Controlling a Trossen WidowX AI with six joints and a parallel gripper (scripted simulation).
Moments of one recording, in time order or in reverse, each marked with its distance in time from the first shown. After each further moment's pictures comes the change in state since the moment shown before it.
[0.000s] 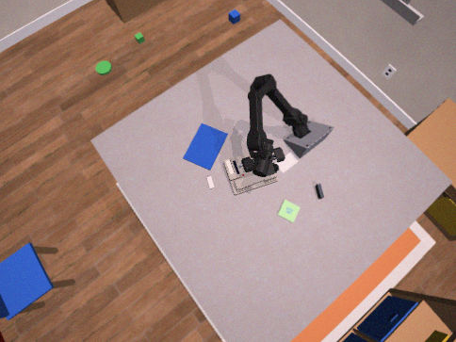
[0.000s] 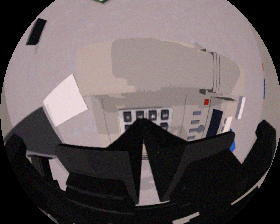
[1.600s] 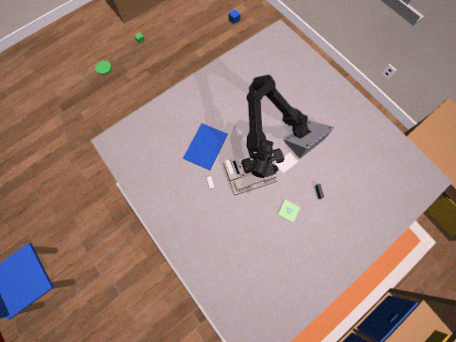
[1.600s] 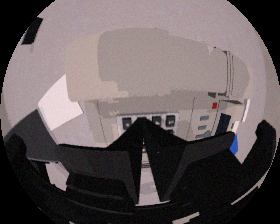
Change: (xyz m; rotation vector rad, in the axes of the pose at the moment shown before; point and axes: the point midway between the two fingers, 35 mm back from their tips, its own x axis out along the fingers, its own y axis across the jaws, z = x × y) arm 0.018 0.001 -0.001 -0.001 0.002 0.000
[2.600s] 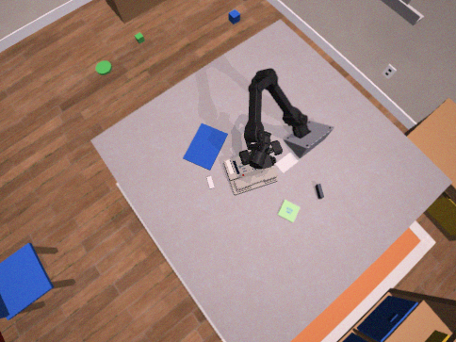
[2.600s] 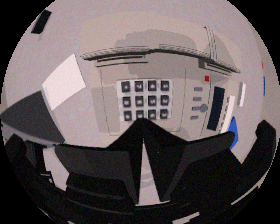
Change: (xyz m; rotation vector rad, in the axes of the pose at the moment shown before) arm -0.023 -0.001 -0.032 0.001 -0.001 0.000
